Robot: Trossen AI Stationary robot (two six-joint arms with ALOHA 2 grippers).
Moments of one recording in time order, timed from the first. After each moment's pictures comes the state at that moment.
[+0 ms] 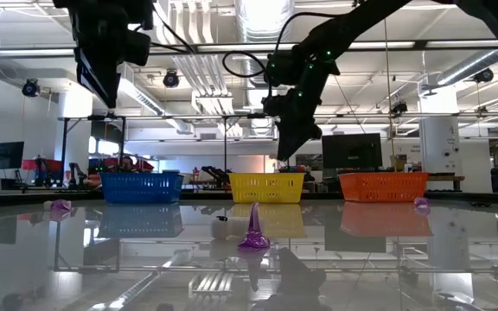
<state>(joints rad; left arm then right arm) 0.41 1.17 1.07 -1.14 0.25 -0.20 -0.53 1.94 1.56 -0.75 -0.10 0.01</state>
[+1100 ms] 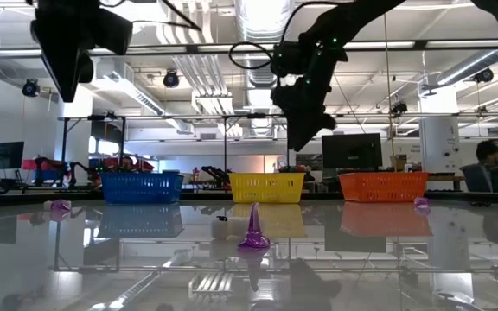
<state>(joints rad) 0.00 1.18 1.05 -1.21 0.13 -0.54 -0.53 1.87 1.56 -0.87 -0.10 0.14</state>
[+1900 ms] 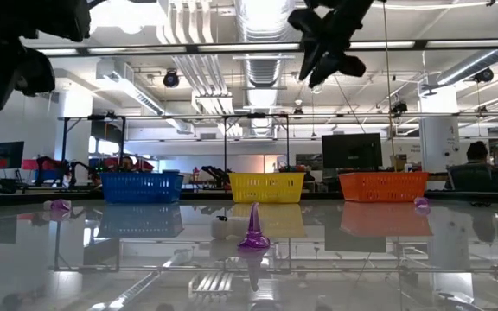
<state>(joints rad) -0.48 1.19 0.86 -0.82 0.09 -0.85 -0.48 1.54 1.56 -0.95 -0.10 0.52</state>
